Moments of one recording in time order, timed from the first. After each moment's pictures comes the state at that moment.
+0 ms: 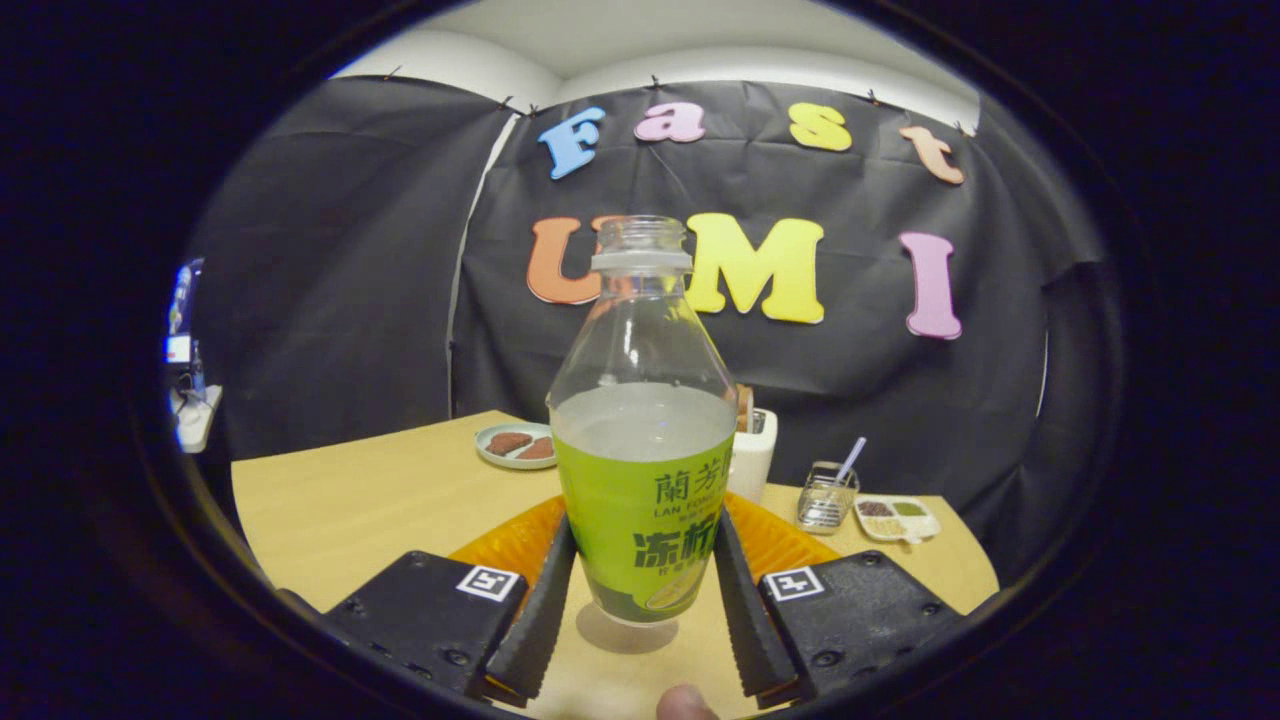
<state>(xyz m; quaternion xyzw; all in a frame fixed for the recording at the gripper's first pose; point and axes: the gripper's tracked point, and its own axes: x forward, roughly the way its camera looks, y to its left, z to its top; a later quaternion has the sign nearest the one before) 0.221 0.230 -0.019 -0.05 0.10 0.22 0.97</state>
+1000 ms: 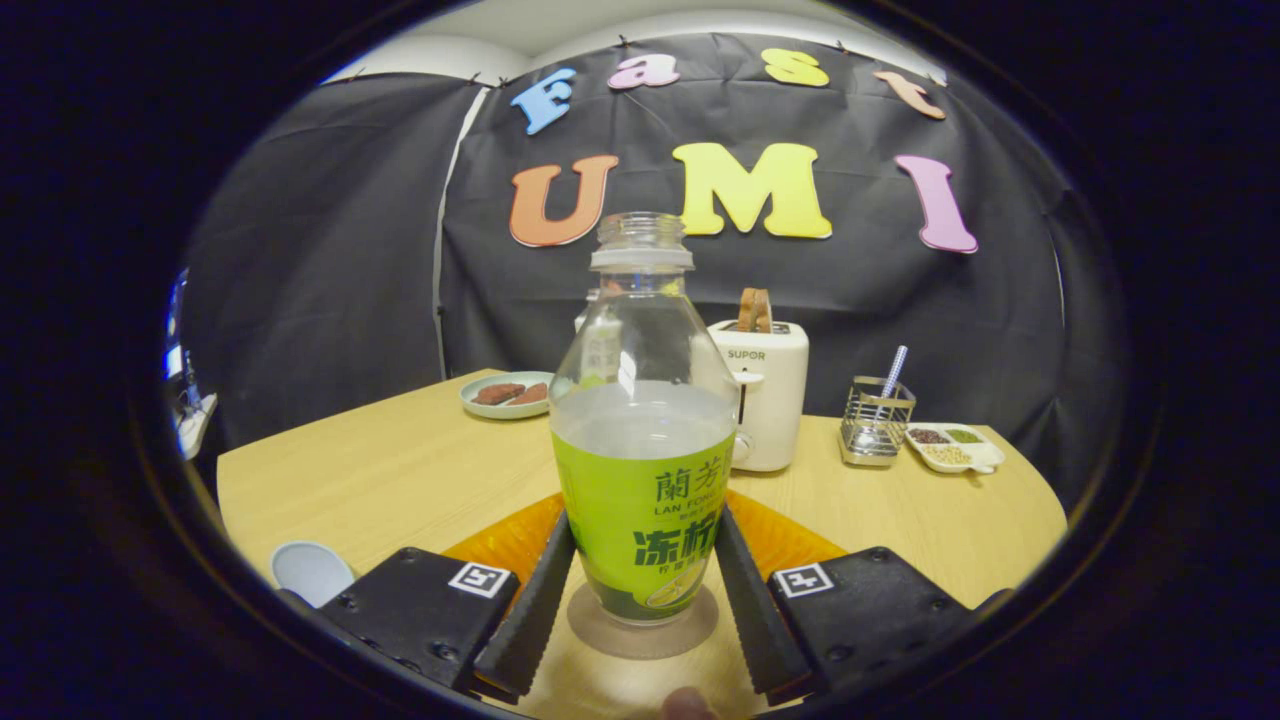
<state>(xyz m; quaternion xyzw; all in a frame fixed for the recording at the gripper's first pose) 0.268 0.248 -0.109 -0.04 0.15 0.23 0.96</state>
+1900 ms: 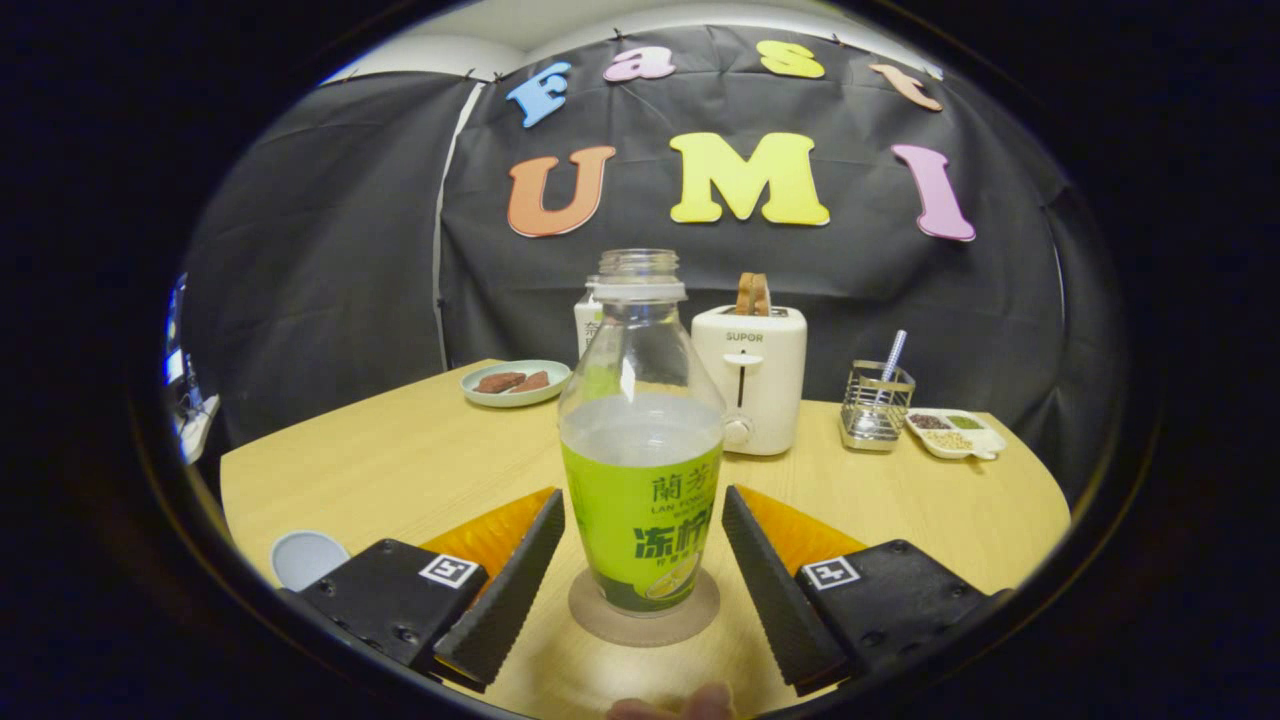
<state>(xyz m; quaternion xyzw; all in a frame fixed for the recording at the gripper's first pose) 0.255 0.241 -0.114 -0.03 0.17 0.22 0.96</state>
